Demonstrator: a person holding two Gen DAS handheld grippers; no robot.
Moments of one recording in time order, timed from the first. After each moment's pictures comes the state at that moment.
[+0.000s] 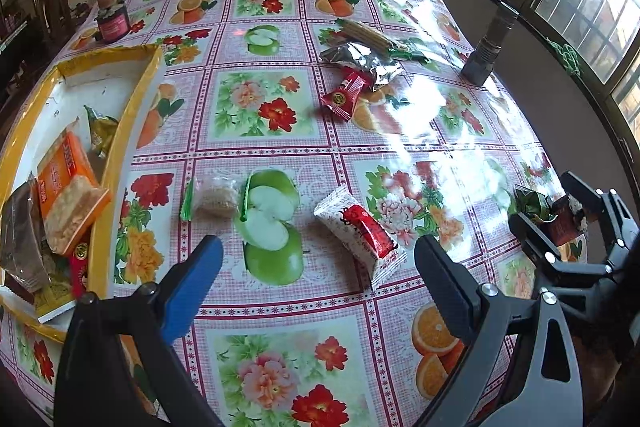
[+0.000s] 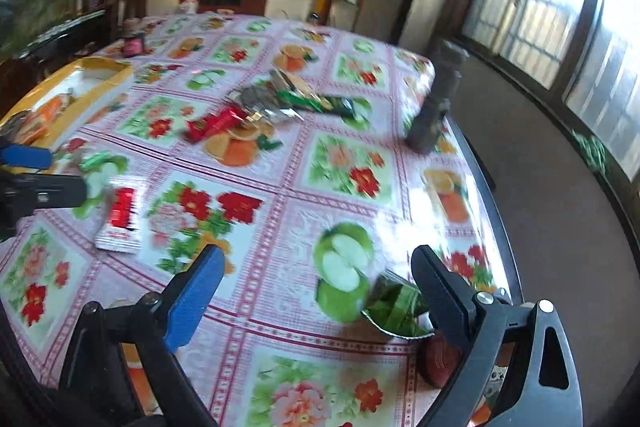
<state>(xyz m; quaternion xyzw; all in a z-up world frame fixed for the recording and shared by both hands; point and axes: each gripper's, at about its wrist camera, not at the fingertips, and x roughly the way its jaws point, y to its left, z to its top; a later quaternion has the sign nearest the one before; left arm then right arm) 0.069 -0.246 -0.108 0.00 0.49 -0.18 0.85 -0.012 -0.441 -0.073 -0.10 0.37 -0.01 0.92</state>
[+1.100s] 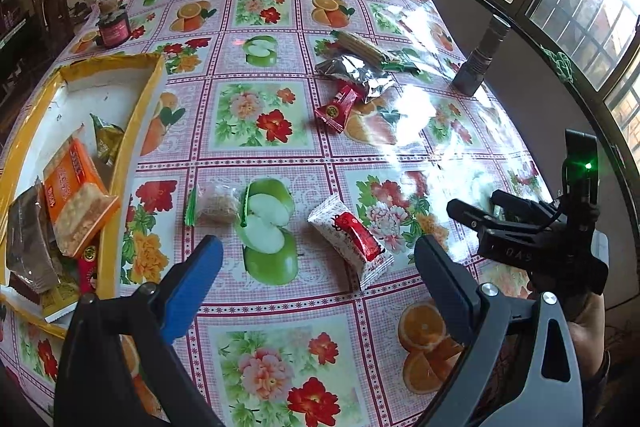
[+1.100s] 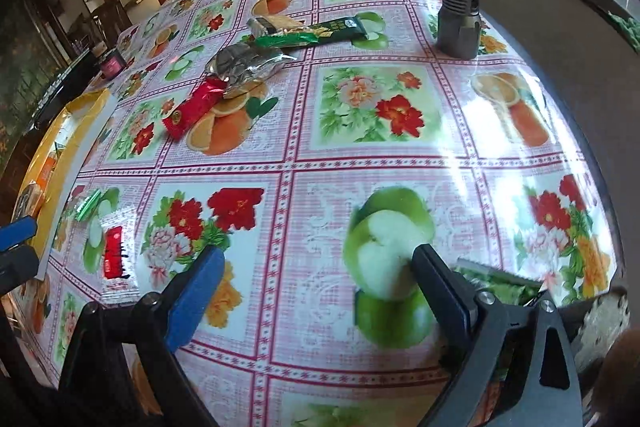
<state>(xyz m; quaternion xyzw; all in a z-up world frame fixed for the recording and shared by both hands) 0.066 -0.244 -0.092 -0.01 0.49 -0.19 0.85 0.039 -0.467 -0.118 0.09 0.49 0.03 0.87</state>
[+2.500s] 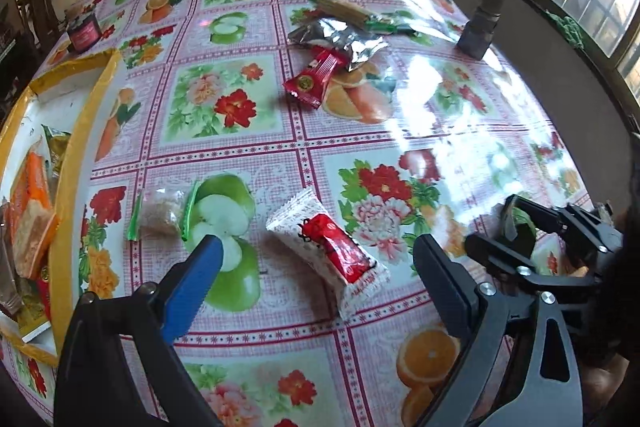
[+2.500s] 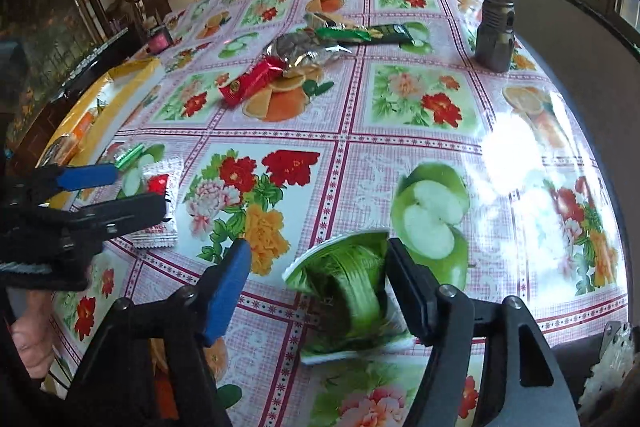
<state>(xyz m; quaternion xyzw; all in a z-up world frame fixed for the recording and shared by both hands) 0.084 -0.288 -0.132 0.04 0.51 -0.18 0.84 0.013 -0.461 -0.120 0.03 0.47 0.09 0.88</state>
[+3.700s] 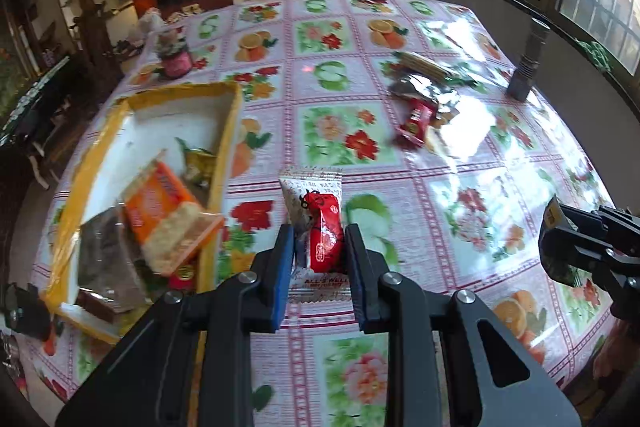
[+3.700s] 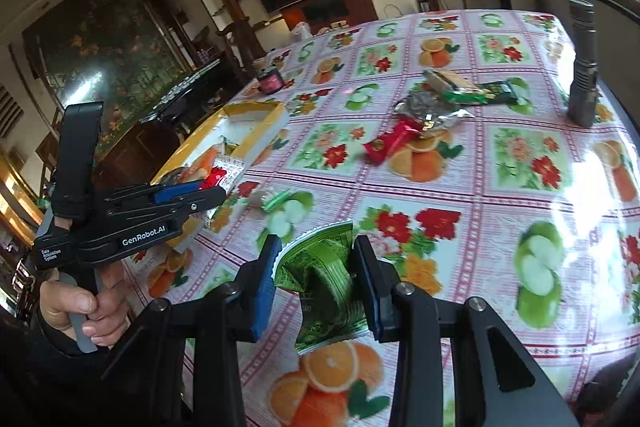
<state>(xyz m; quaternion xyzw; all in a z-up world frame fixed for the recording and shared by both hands) 0.063 -0.200 -0.088 0.06 0.43 -0.09 0.89 0.007 -0.409 -0.071 0.10 0.39 0.25 0.88</state>
